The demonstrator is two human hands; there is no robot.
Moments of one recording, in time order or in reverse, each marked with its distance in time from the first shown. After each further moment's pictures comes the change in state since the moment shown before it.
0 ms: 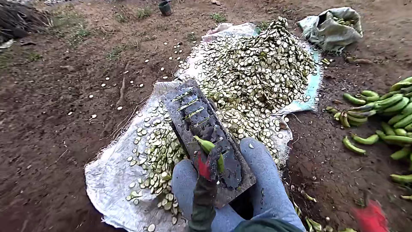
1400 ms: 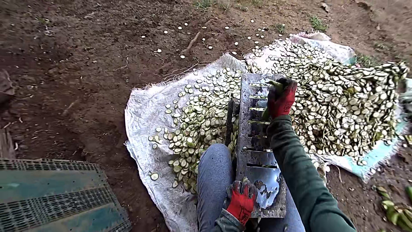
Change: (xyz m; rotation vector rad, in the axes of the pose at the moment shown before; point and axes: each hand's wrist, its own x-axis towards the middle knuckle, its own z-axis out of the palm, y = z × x) left_hand -0.099 -0.033 -0.039 1.208 -0.145 -0.116; right_hand -0.050 -0.570 0.215 0.413 0.198 -1.413
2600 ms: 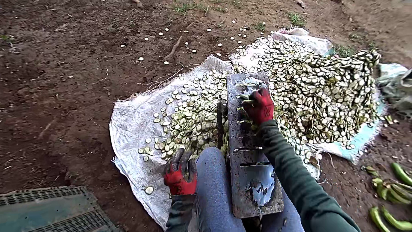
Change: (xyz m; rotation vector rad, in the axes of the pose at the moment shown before) left_hand 0.045 -0.163 -0.040 0.012 0.775 -0.181; right_hand -0.024 -0.002 -0.007 -0.097 -0.235 -0.151
